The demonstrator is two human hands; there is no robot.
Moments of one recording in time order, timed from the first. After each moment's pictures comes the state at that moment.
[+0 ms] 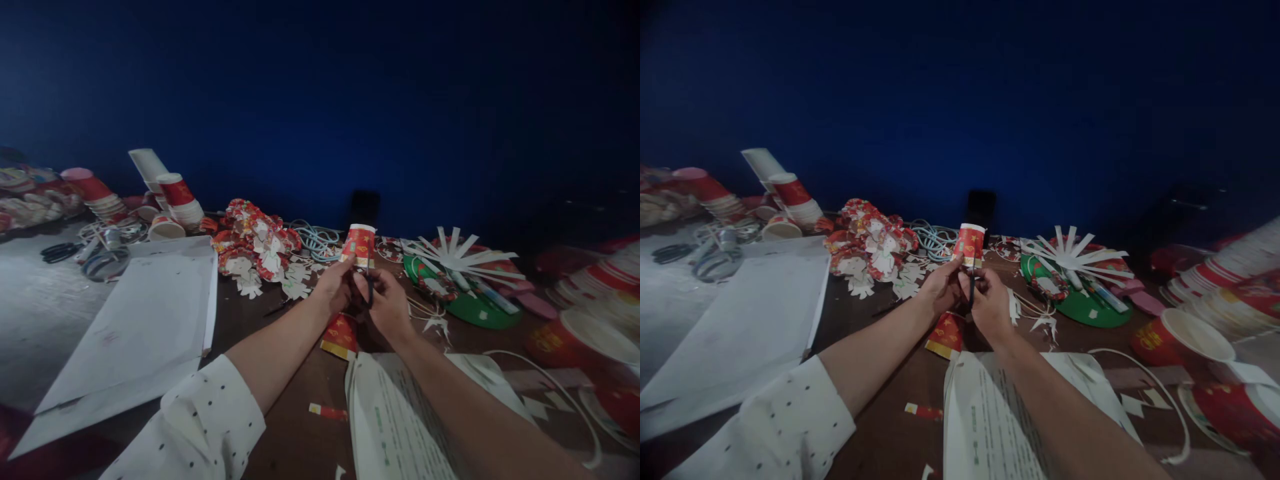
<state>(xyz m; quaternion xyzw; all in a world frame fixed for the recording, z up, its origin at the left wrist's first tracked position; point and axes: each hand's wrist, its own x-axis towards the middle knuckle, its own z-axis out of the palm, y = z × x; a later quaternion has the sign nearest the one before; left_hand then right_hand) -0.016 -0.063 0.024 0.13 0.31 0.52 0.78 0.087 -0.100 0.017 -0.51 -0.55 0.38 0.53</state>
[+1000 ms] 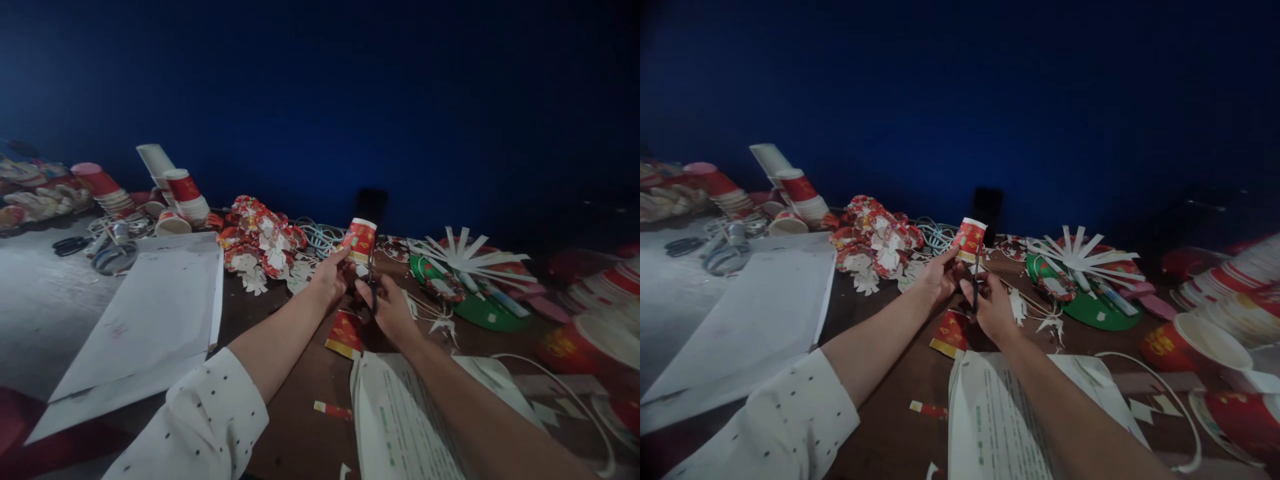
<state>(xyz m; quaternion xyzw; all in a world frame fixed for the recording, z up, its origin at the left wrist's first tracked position) -0.030 -0.047 0.028 0.01 0.33 0.60 0.73 0.088 -0.099 0.006 -0.50 -0.53 0.48 0.49</state>
